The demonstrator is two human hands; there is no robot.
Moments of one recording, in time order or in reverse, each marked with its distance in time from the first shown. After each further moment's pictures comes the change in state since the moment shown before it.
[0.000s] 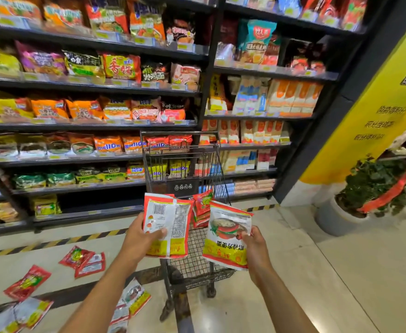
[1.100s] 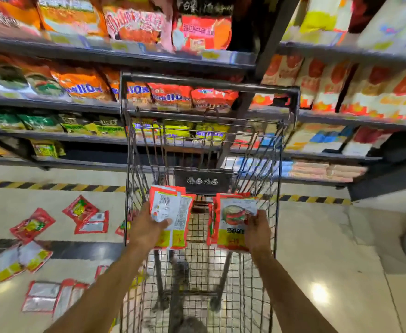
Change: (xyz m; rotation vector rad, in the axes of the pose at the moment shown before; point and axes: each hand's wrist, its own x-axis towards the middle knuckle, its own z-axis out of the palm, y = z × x) left_hand 0.442 -0.136 0.132 0.206 0.253 -0.463; right_hand 0.532 0.069 0.149 -0.497 -0.180 0.113
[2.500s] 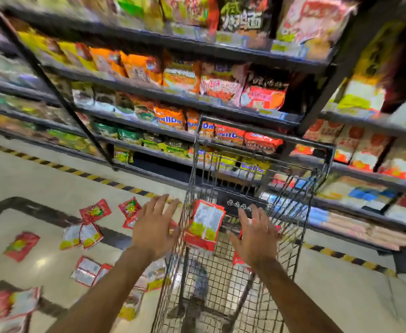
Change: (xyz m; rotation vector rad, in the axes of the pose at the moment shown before) left_hand -0.133 0.032 -0.134 1.012 0.283 0.449; right_hand -0.099 -0.106 0.017 -1.133 -0.058 -0.857
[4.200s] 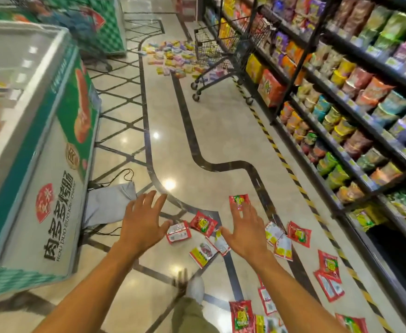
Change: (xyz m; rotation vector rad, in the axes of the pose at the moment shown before) left_hand -0.792 -0.808 -0.009 -0.113 0.146 -1.107; right_hand -0.387 -1.050 0.106 -0.071 -0.212 -1.048
